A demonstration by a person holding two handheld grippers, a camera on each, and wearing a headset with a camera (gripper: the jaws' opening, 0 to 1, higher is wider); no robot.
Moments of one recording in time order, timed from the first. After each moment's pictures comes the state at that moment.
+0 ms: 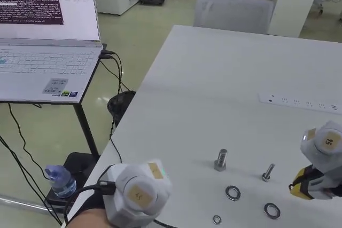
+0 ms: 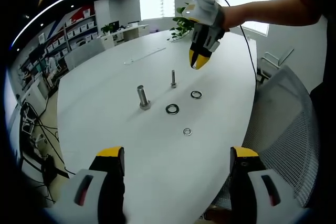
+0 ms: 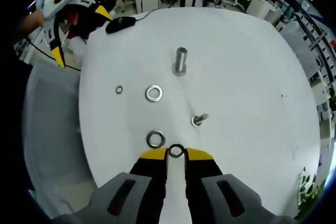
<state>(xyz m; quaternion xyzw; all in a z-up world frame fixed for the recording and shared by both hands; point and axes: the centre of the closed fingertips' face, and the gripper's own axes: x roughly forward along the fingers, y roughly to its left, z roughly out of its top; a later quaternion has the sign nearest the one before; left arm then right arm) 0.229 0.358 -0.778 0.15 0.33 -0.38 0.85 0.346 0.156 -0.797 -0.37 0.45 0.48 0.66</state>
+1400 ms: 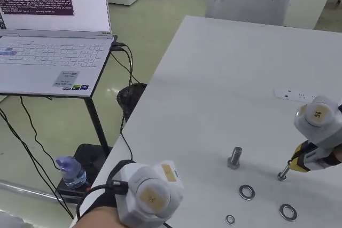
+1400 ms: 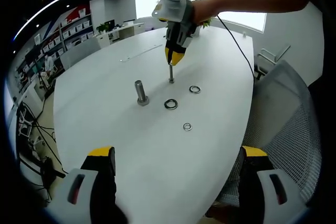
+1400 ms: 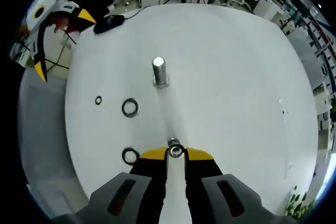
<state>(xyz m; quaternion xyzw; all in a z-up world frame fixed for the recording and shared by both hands) 0.231 0.362 -0.791 0.16 0.34 -0.40 0.84 0.391 0.185 -0.810 -0.40 0.45 0.48 0.63</state>
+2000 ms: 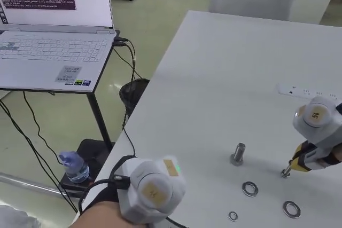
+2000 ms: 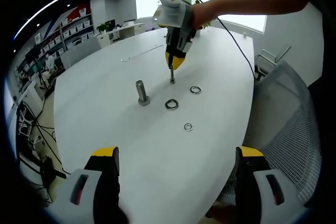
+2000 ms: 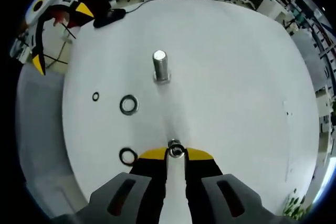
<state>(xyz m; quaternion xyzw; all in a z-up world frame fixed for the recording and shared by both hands) 0.232 0.364 -0.790 0.16 0.34 -0.40 0.84 0.391 0.186 -0.823 -0.41 0.46 0.49 0.62</state>
